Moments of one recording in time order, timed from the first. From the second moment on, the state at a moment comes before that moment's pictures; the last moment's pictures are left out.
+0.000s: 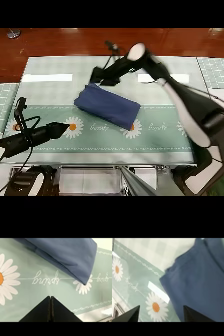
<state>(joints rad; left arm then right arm) -0.02 -0.31 0.35 0.87 -1.04 -1.56 0.45 -1.85 1.86 -0.80 1.20 1.61</state>
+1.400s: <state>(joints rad) -0.02 -0.30 0.34 0.87 -0.94 -1.57 0.30 -1.51 1.07 -0.51 0.89 1.38</state>
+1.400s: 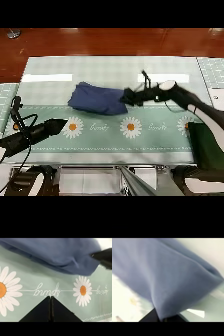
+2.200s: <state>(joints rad) -0.02 -0.30 0.34 0.87 -0.94 -1.57 -0.06 -1.36 1.99 -1.23 1.50 1.87</state>
